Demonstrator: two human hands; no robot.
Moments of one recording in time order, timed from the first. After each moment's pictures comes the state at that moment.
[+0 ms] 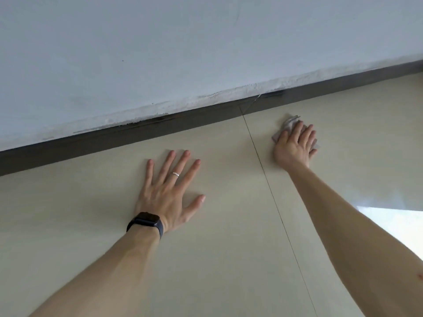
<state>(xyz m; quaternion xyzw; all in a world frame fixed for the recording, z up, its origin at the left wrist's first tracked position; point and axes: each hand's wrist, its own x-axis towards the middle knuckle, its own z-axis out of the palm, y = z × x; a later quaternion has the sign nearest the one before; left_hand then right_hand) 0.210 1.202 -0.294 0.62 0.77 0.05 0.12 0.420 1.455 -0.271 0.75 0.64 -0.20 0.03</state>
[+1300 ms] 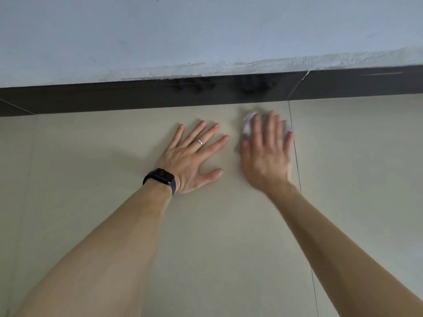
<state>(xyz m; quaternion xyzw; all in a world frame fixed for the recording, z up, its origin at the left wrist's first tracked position) 0.217 1.203 -0.285 0.60 0.79 -0.01 0.11 0.374 1.351 -0.298 0.38 0.92 -0.11 -0.04</state>
